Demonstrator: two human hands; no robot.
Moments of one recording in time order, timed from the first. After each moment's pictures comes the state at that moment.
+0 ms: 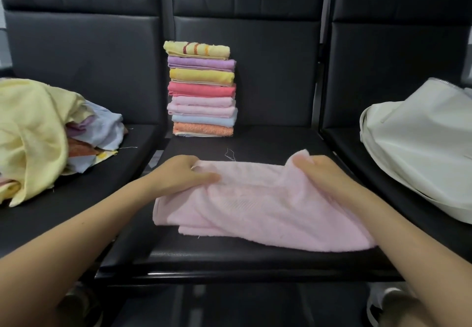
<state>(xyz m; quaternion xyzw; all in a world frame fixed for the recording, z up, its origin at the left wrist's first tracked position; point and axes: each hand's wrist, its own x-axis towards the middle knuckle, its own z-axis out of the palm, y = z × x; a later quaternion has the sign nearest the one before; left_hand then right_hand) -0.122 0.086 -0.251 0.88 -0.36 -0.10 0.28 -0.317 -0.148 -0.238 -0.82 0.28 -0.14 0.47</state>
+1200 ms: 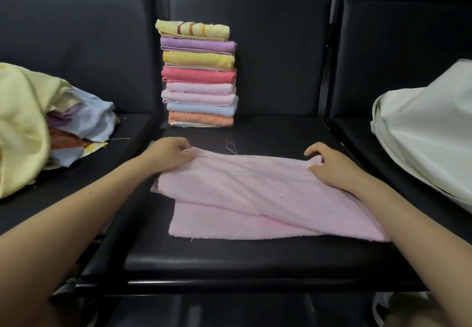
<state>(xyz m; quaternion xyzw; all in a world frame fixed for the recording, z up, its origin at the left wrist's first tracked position) -0.050 0.066 -0.271 0.91 -0.34 -0.05 0.23 -0.292 -0.212 -0.272 -0.92 0.29 -0.08 0.24</state>
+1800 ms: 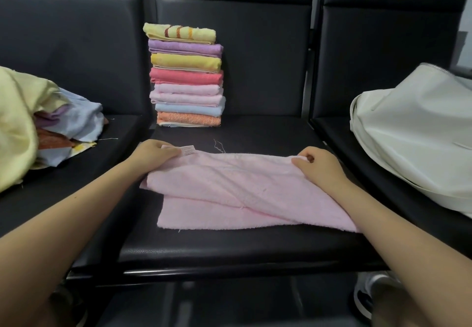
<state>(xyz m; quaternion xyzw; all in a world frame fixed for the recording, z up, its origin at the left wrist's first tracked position) -0.064 0.071 -0.276 0.88 -0.23 -0.10 0.41 -0.309 -0.201 -0.283 -0.88 0.29 -0.23 0.29</state>
